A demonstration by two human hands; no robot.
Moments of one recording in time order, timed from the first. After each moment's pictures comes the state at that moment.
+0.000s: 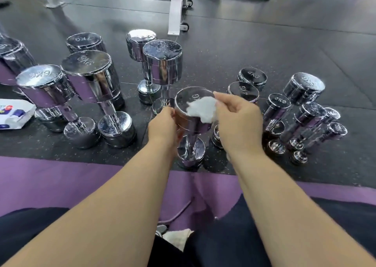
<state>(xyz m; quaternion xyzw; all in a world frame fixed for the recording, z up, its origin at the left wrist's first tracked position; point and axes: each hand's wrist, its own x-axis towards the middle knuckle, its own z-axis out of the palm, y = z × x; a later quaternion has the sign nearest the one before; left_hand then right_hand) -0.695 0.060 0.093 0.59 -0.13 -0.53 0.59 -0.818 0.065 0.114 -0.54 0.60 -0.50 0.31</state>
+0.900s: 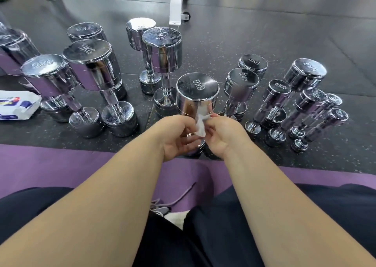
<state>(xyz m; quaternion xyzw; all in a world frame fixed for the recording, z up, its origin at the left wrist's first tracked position) -0.696 0.093 0.094 0.58 -0.21 -0.69 0.39 -0.808 0.067 0.081 -0.18 0.48 -0.46 0.73</state>
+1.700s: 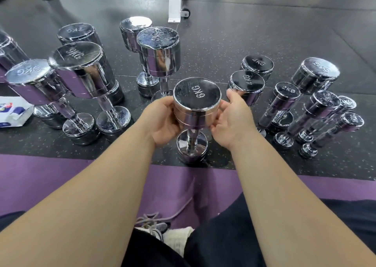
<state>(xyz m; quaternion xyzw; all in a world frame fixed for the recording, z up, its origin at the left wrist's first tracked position) -0.674 0.036 0.089 0.49 -0.21 -0.69 0.49 -0.816 0.019 0.088 -0.19 0.49 -0.46 0.72</state>
